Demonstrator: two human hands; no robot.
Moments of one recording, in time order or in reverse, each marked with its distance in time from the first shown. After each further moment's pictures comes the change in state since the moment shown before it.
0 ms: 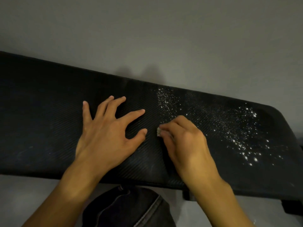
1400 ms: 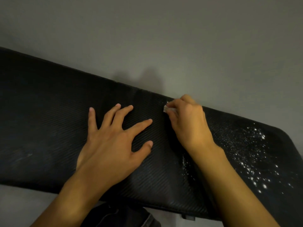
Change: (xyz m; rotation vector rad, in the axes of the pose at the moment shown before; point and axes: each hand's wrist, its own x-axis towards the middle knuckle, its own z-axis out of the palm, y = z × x) left_hand 0.004 -0.002 0.000 0.027 -0.034 -0.026; right_hand 0.102 0.023 0.016 -0.103 -0.019 0.018
